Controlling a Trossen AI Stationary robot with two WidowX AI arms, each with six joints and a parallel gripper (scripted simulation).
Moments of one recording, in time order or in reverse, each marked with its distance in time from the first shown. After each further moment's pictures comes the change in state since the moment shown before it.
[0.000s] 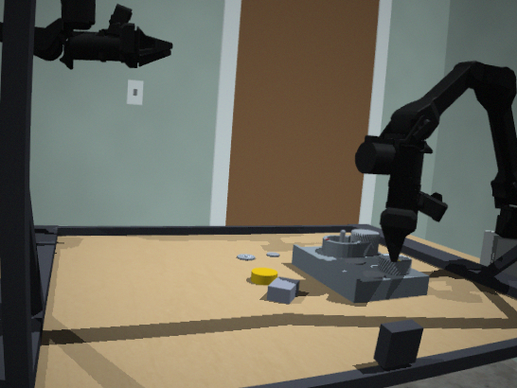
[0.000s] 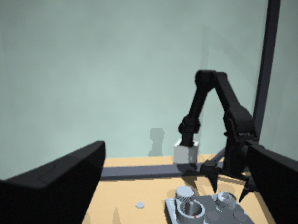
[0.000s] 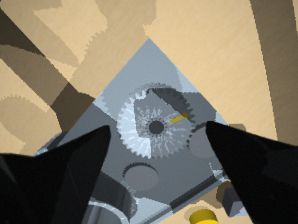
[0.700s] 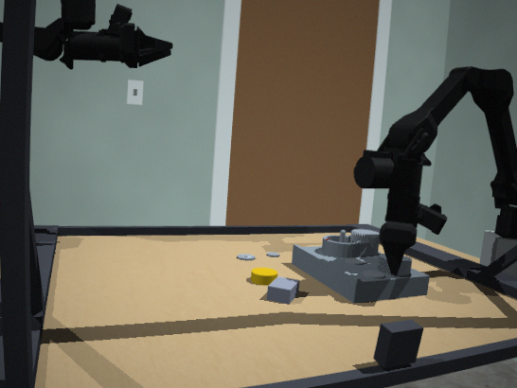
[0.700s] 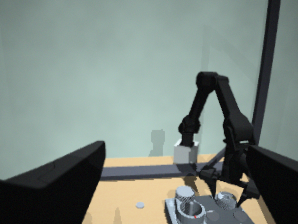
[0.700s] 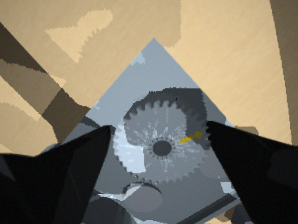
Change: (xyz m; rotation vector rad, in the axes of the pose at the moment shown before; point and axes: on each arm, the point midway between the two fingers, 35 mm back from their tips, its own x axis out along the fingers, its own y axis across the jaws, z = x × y) left arm 0.000 0.000 0.000 0.000 0.000 0.000; right arm 0.024 0.002 0.003 -0.003 -0.014 0.015
